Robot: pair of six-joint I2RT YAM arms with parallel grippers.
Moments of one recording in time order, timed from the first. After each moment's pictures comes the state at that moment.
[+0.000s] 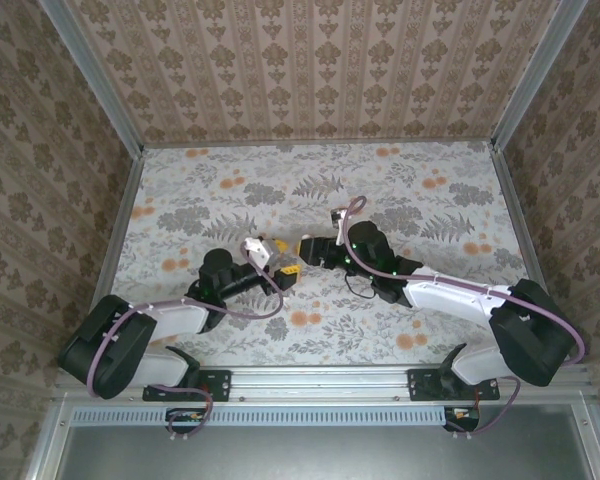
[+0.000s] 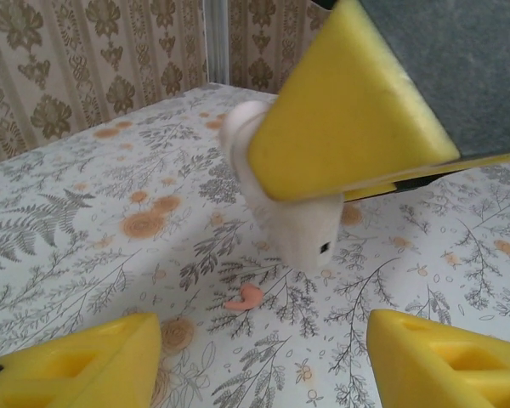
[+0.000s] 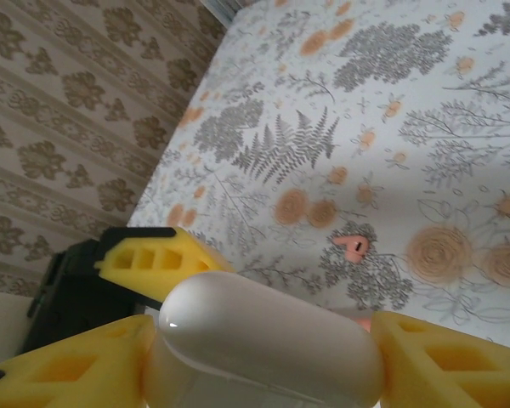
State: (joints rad) left arm -0.60 1.32 0.28 0.91 0.53 0.05; right arm 0.73 1.39 0.71 0.32 -0.12 0.72
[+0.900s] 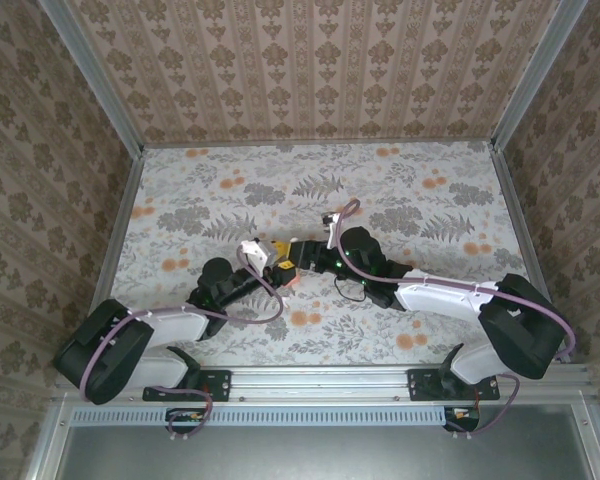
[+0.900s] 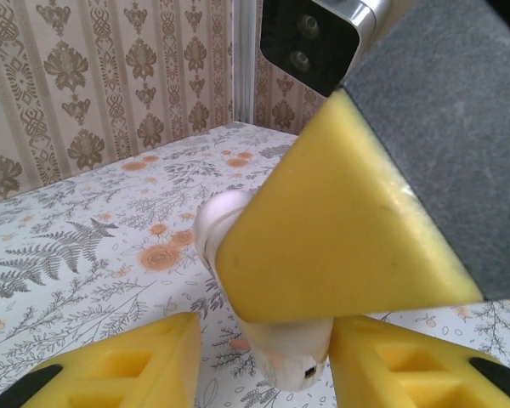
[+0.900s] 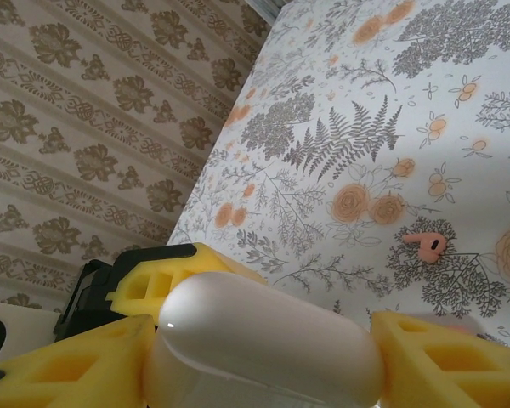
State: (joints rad) left arm -0.67 1.28 0.23 1.02 0.38 -0.03; right arm 0.80 1.44 0.71 0.44 -0.13 0.80
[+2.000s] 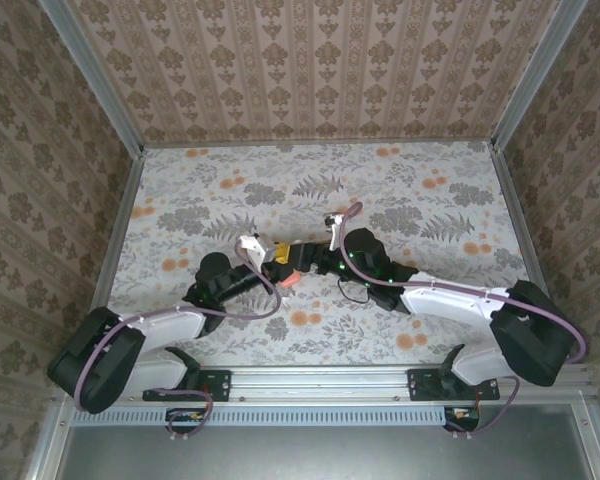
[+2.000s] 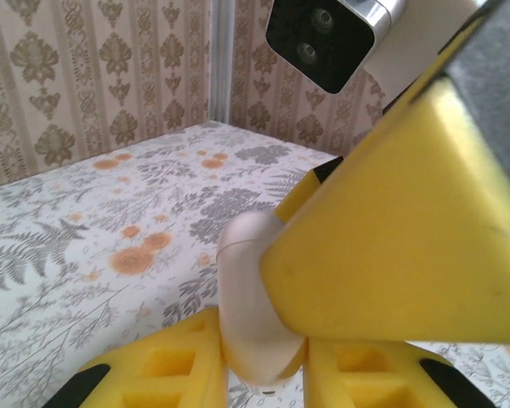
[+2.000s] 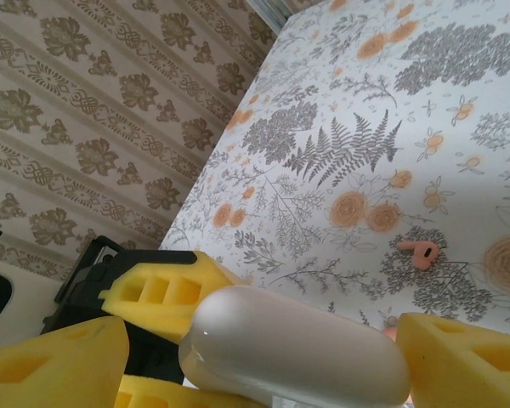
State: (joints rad) left arm -0.65 1.24 0.27 0.93 0.48 -0.08; right arm 0.81 1.37 0.69 0.40 -0.11 0.73
